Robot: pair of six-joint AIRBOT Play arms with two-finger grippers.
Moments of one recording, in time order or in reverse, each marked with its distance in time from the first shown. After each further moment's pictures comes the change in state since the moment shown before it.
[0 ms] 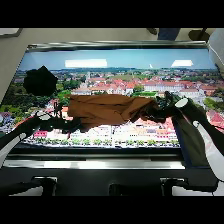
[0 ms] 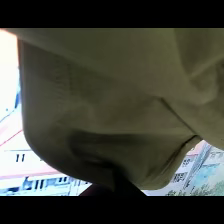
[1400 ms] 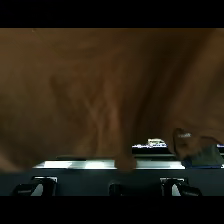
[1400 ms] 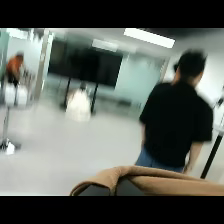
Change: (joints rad) left arm 0.203 0.711 0.867 0.467 0.031 -0.158; right arm -0.162 0.838 0.561 -0.141 -0.386 0.005
